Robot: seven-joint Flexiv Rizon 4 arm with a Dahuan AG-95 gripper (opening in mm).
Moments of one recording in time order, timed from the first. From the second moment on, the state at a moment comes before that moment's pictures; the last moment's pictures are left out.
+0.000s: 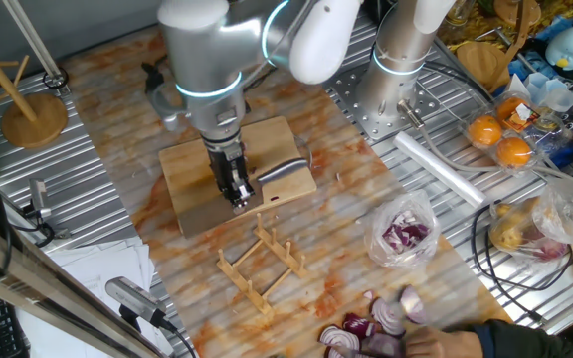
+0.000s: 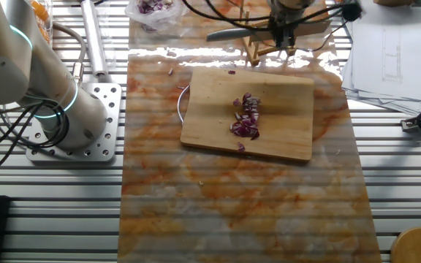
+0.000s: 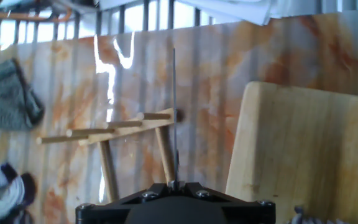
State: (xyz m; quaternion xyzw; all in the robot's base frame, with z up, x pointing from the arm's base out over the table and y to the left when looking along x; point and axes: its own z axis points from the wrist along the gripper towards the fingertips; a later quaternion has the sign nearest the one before) arm 0.517 0.171 0.134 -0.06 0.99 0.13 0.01
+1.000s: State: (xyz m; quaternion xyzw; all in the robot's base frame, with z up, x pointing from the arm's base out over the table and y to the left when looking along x) arm 0.512 0.153 0.128 -0.11 0.99 -0.01 -0.06
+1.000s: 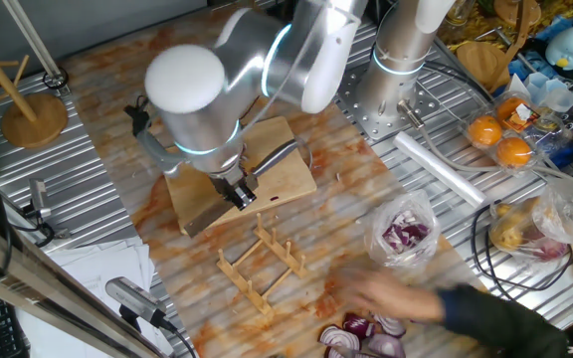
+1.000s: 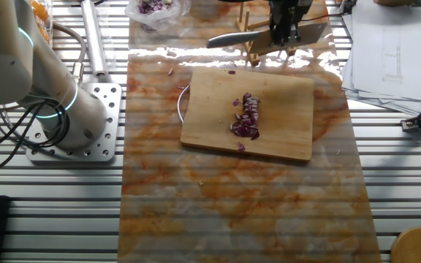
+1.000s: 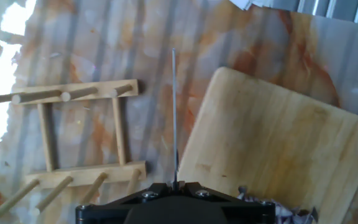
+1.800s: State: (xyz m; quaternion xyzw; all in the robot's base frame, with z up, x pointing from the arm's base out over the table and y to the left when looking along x) arm 0.502 0.223 0.145 -0.10 0.99 0.03 -0.03
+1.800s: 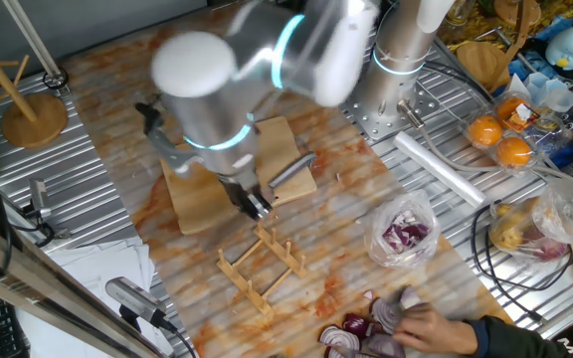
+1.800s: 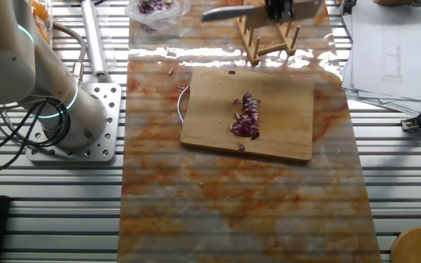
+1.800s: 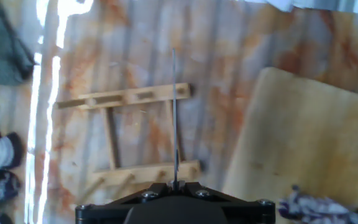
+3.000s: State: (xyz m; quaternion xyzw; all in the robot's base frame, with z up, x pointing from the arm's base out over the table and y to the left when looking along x) arm 0.525 0.230 0.079 -0.13 0.99 -0.02 -0.03
